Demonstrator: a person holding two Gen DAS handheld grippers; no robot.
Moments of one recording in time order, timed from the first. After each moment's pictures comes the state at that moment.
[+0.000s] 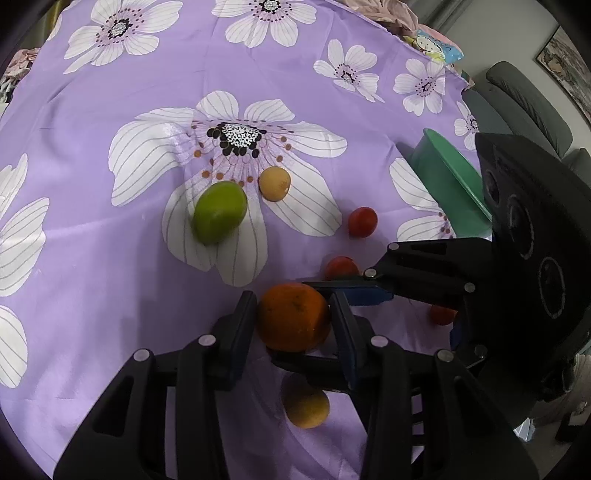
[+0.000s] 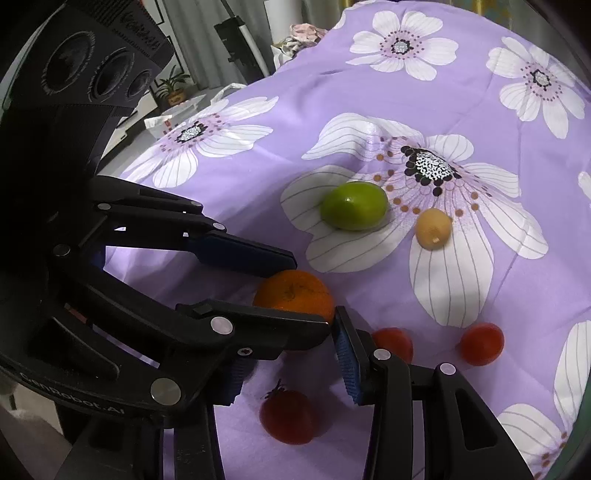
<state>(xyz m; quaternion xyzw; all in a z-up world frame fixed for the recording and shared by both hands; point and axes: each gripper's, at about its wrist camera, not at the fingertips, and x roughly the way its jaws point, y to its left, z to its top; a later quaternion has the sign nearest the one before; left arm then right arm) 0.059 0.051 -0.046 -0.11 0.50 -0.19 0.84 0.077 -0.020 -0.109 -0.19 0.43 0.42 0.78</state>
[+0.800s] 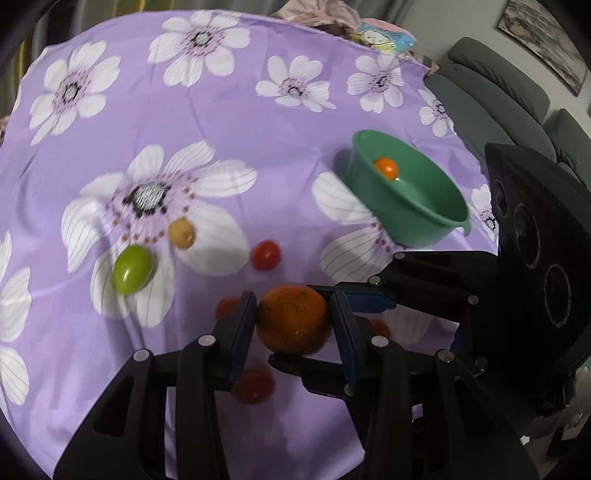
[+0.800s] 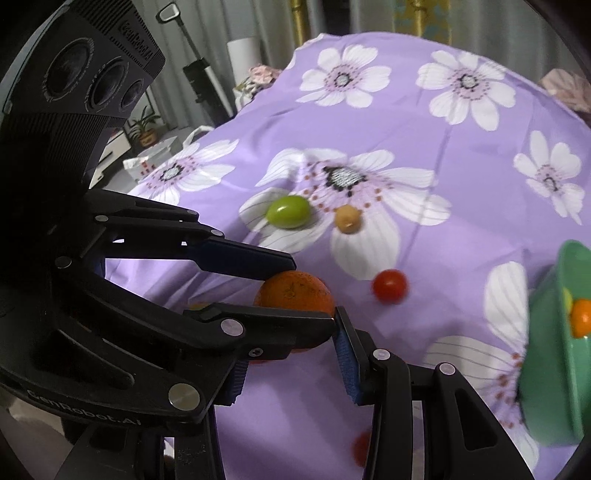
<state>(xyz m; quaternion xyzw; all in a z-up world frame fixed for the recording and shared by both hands) 0.058 -0.031 -0.001 -0.05 0.45 -0.22 0.86 0.052 -0.097 -0.069 -0.13 0.37 0.37 0.84</state>
